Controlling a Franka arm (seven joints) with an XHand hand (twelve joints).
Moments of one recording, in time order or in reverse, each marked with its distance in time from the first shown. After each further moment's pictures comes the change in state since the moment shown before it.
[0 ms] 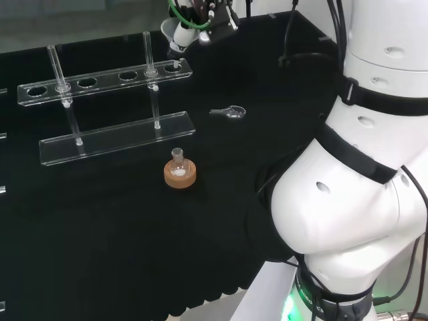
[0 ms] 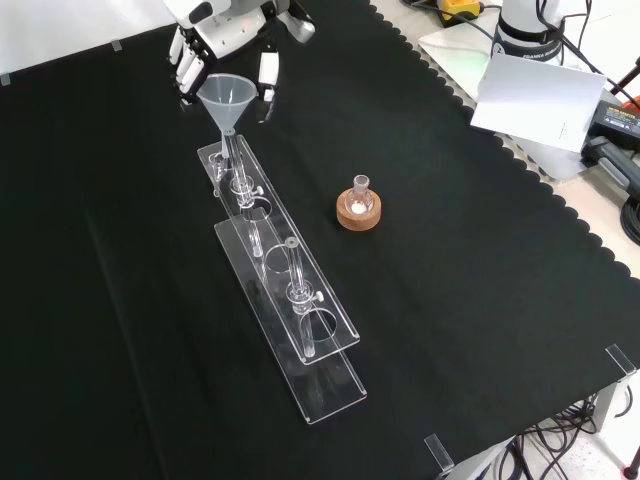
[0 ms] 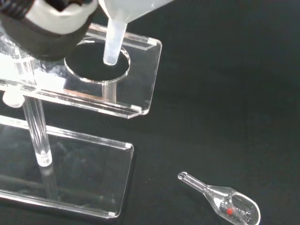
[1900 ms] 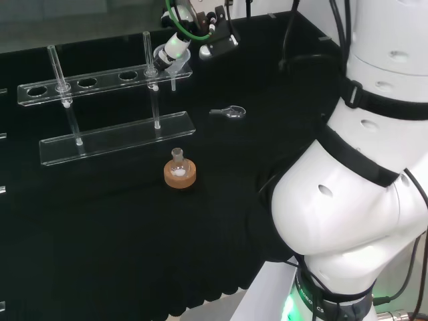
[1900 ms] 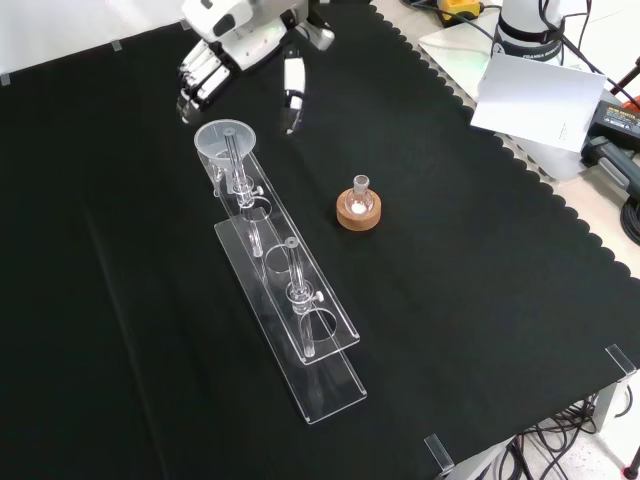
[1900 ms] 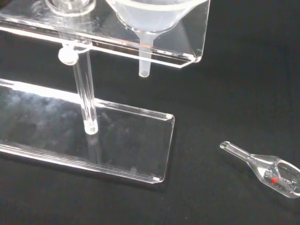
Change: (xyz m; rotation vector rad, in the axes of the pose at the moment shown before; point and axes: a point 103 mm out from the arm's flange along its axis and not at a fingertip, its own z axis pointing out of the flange) arm 0.018 -0.027 0.019 0.018 0.078 -0.064
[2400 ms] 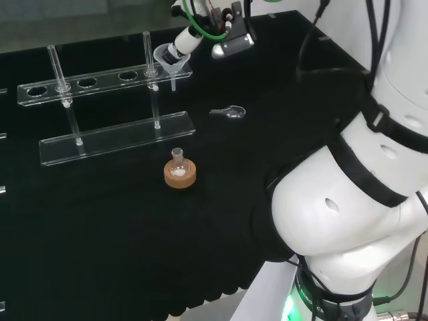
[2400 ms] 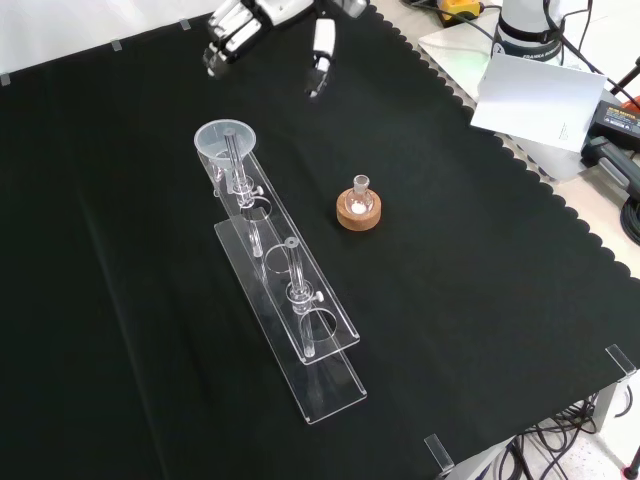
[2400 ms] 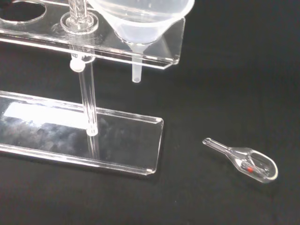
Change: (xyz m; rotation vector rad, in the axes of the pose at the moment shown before) arm -0.007 -0.064 -0.018 -0.077 0.015 0.044
